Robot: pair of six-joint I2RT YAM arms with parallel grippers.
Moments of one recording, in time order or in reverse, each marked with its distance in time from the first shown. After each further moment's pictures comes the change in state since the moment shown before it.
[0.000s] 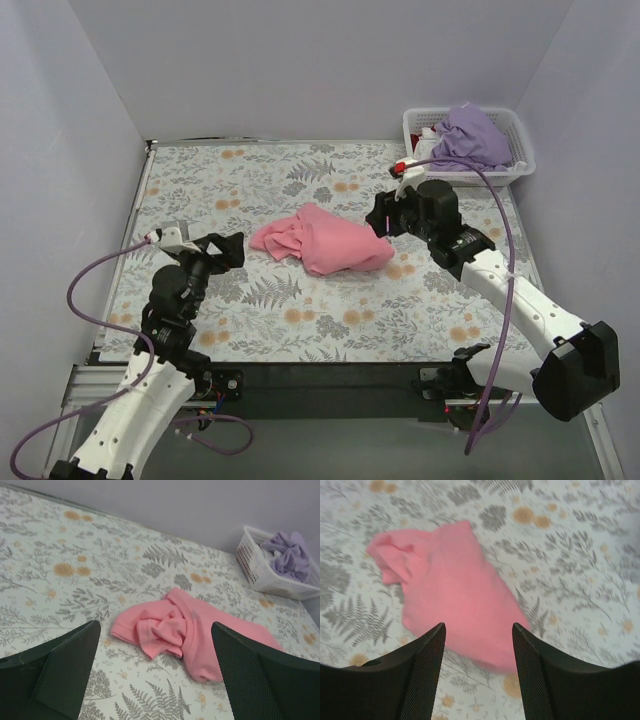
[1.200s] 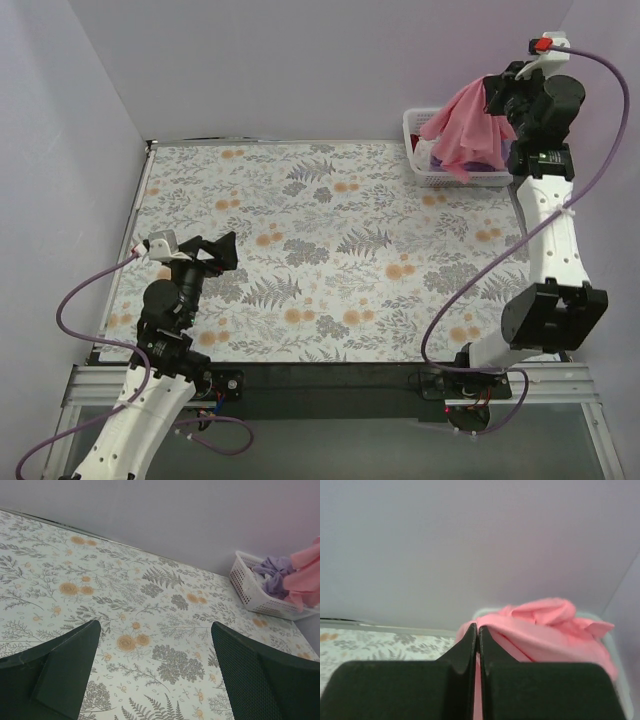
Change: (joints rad) left arm 0.000 -0.082 -0.016 0.013 -0.035 -0.001; right arm -0.629 0.420 0.677 0.112 -0.073 0.004
